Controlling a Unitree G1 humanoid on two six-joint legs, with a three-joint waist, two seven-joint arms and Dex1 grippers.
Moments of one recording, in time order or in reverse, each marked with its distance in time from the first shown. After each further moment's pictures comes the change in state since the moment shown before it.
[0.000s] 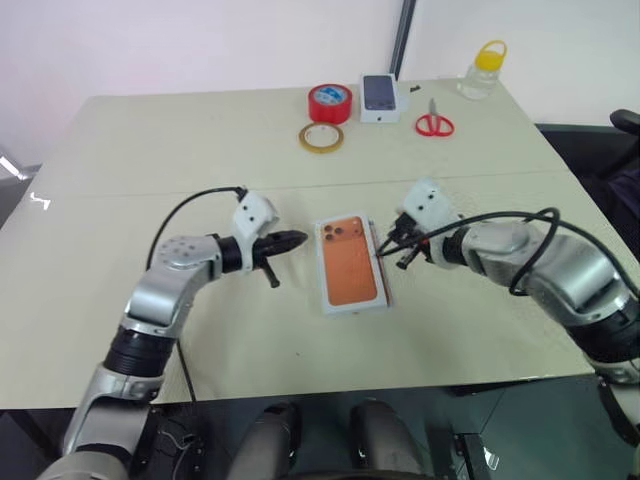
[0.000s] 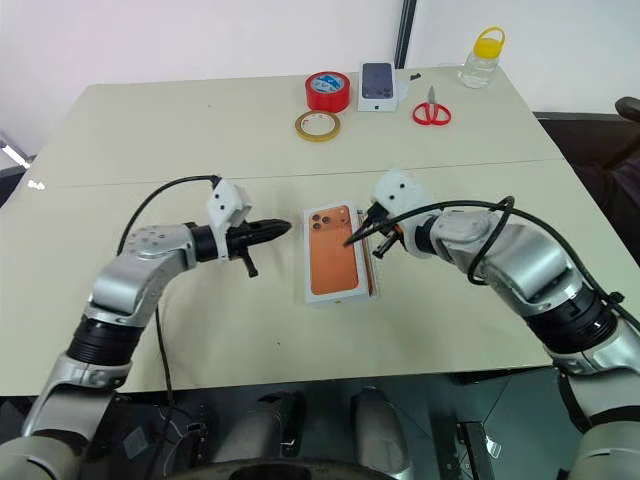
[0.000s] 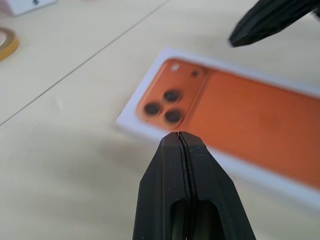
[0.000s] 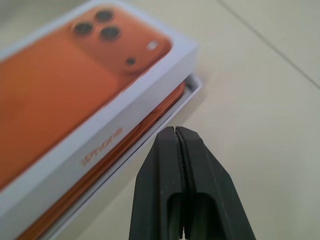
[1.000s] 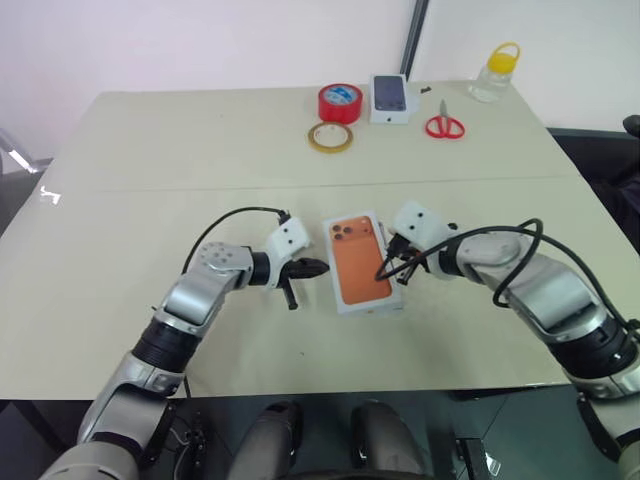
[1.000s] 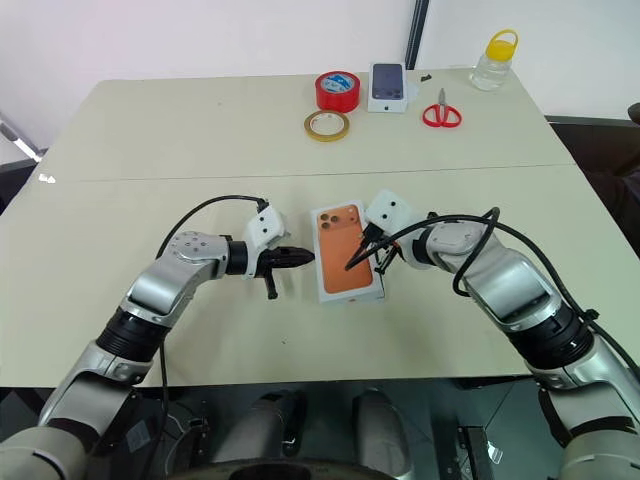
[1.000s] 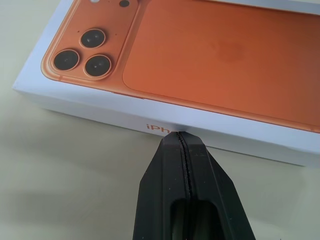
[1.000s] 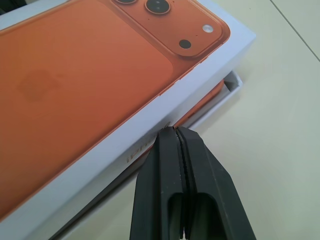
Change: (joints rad) left arm -0.055 -0.110 -0.176 0.075 0.100 0.012 -0.075; right arm 0.070 0.095 -0.076 -0.042 -0.297 0.048 0.225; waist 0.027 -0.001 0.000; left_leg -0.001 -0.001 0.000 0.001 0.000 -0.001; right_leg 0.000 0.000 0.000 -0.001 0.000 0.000
